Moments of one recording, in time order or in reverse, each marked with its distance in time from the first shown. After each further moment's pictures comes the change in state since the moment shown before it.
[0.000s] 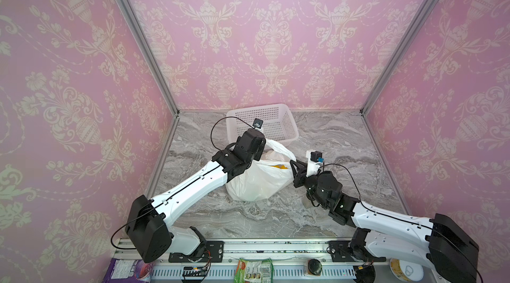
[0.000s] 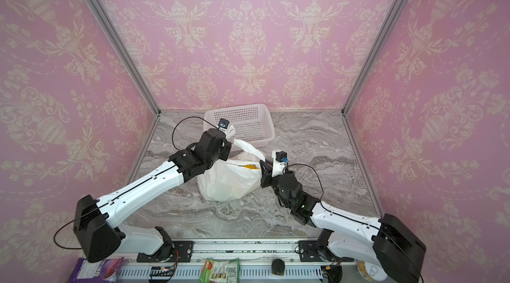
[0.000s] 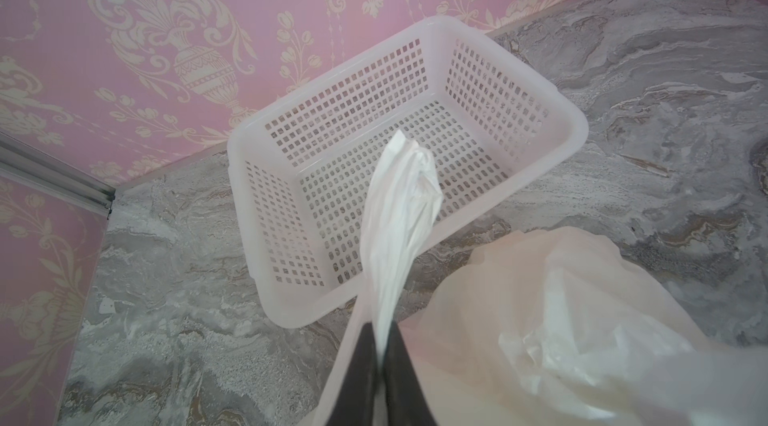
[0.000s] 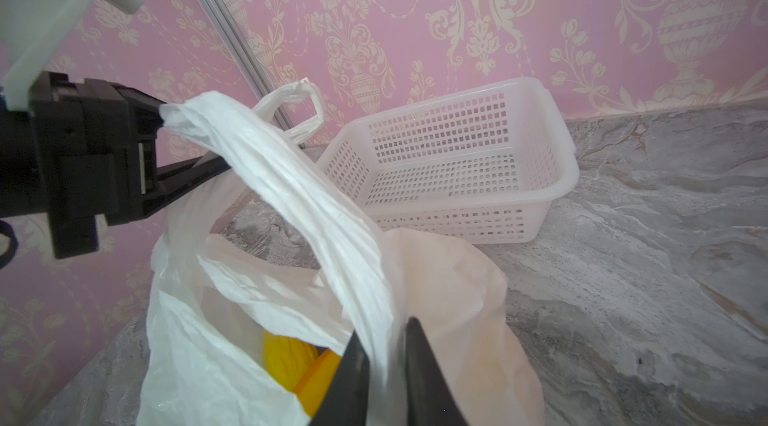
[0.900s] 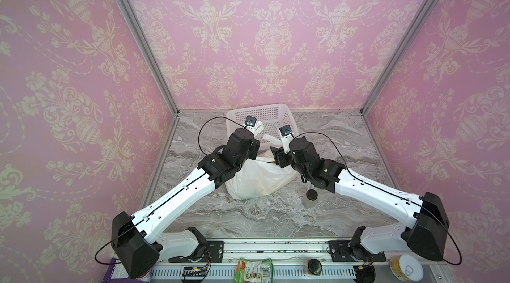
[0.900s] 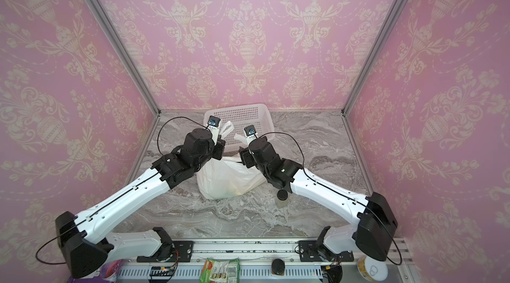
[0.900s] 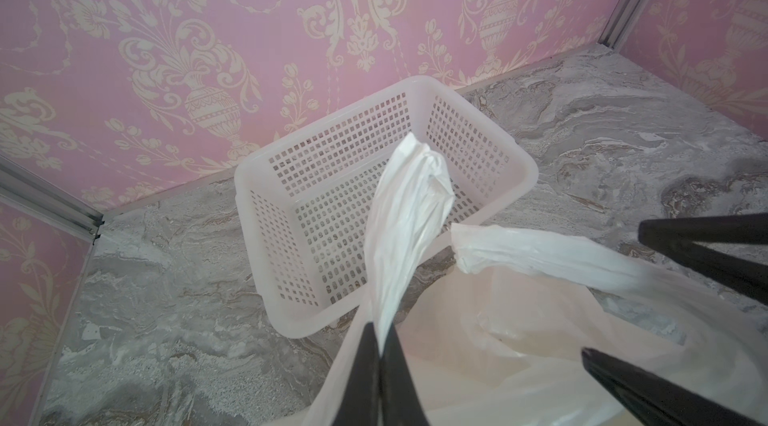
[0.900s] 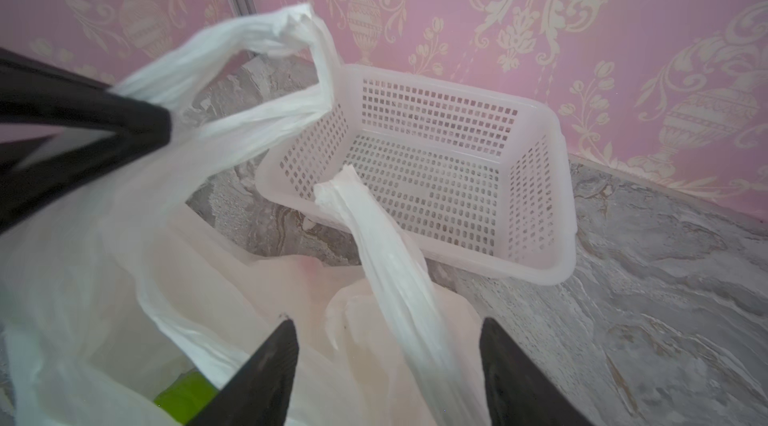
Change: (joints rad) left arm 0.007 -0.142 -0.027 0.022 0.059 -0.001; right arm -0.032 0.330 0.697 -0.742 -0.014 -0.243
